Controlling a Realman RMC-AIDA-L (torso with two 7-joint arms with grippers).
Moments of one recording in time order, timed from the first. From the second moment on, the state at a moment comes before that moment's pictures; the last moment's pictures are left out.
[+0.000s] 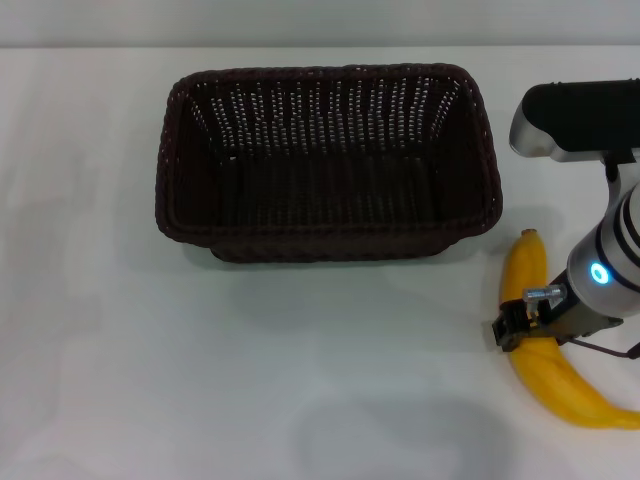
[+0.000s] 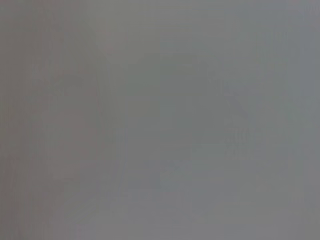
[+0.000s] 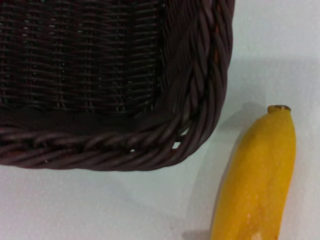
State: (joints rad) left arm -0.42 -2.07 0.29 0.14 -2.25 -1.18 2.49; right arm 0.55 2.01 1.23 1.60 -2.70 1.63 0.62
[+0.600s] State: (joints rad) left arm -0.42 -2.07 0.29 0.14 -2.26 -1.19 2.49; right arm 0.49 2.01 1.31 1.80 -2.92 1.77 0.53
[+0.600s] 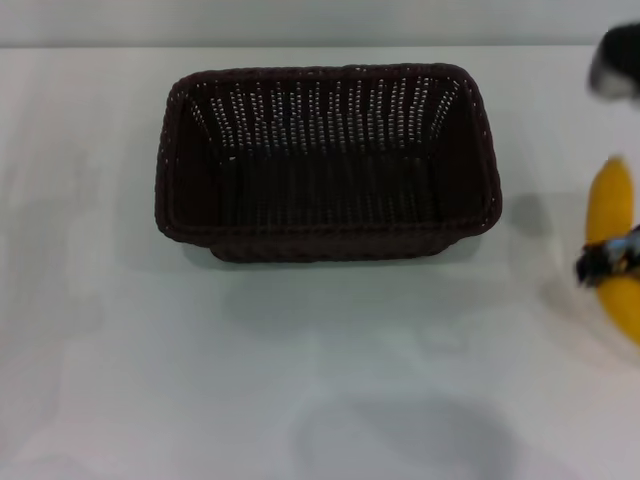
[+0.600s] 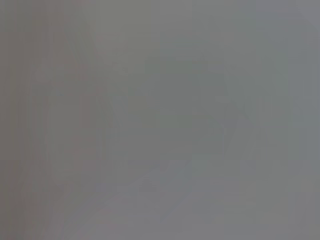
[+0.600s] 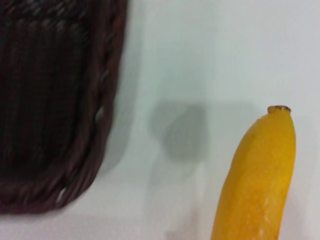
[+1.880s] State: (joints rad) left arm -0.42 -2.08 0.30 0.14 -2.21 -1.20 2.48; right arm 0.56 2.02 1.42 1.42 -2.24 0.91 -0.72
